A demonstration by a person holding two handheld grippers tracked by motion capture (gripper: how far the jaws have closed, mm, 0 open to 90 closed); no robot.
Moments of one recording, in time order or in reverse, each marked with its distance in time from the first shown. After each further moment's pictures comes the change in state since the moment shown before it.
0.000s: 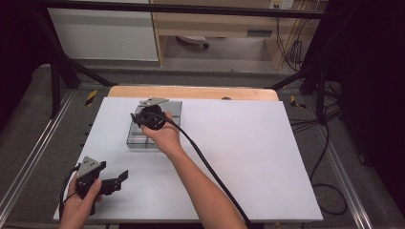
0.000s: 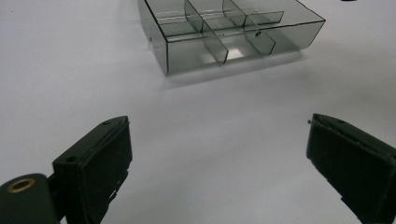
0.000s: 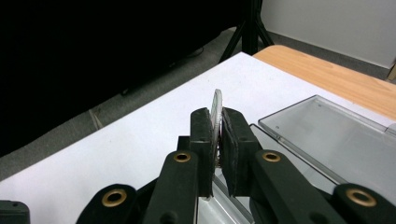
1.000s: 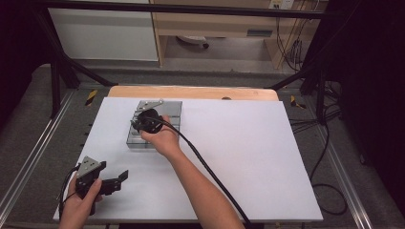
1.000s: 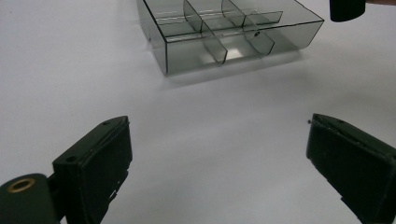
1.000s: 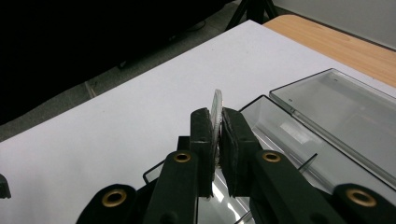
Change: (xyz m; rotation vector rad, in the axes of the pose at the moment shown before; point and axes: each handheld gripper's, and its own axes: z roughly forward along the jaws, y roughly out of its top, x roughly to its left) left arm 0.000 0.000 0.000 0.001 -0.002 0.002; right arm 0.003 -0.012 0.014 0.103 0.004 -0.040
